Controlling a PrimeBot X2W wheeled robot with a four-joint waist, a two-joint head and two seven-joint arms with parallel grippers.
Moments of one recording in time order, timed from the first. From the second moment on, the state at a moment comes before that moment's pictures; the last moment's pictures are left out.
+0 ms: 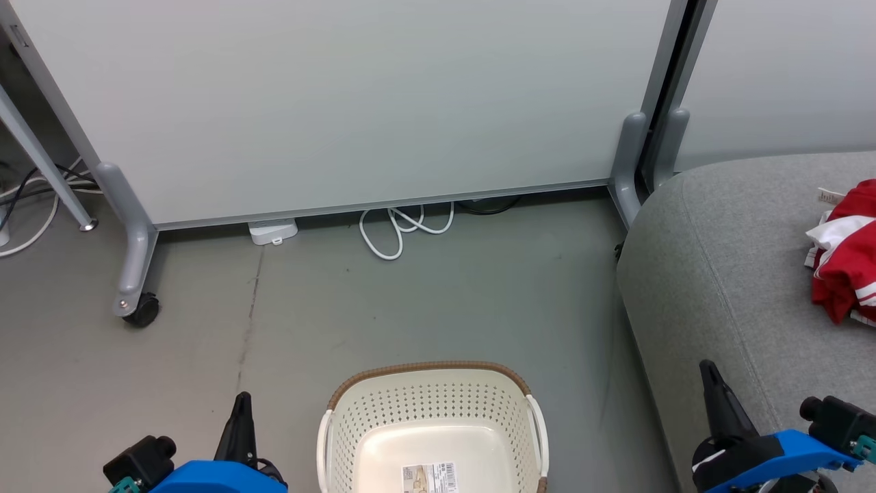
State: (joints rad) left arm -0.04 0.05 -0.04 0.46 -0.71 -0.13 -0.13; right arm -0.03 -0.04 -0.08 0.28 0.59 0.13 -0.05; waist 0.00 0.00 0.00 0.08
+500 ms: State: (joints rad) left arm -0.05 0.05 -0.01 0.41 -0.91 -0.13 -0.08; right arm -0.04 -0.04 -0.09 0.28 0.81 0.13 -0.01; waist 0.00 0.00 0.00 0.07
